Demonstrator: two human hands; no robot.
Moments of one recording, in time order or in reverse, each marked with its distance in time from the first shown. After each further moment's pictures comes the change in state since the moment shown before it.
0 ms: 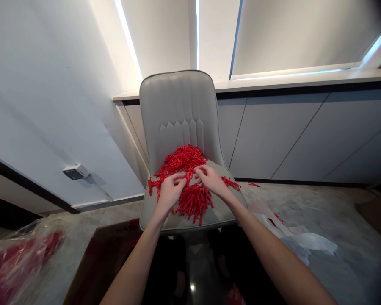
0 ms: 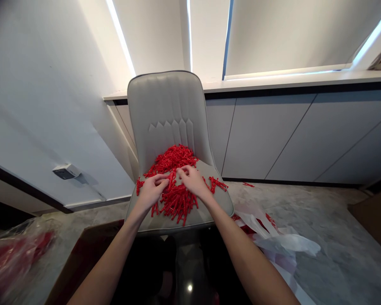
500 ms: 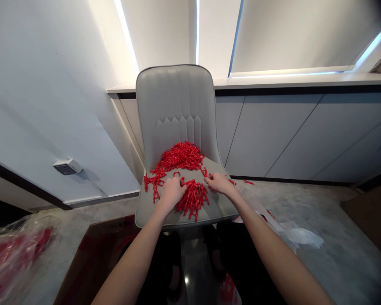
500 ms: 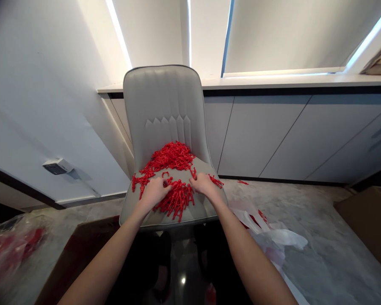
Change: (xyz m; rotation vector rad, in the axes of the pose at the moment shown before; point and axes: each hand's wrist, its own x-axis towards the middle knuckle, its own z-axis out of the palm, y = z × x) left_hand 0.015 -0.023 0.021 0.792 -0.072 -0.072; right_hand -0.004 0.034 -0.032 -0.628 -0.045 0.305
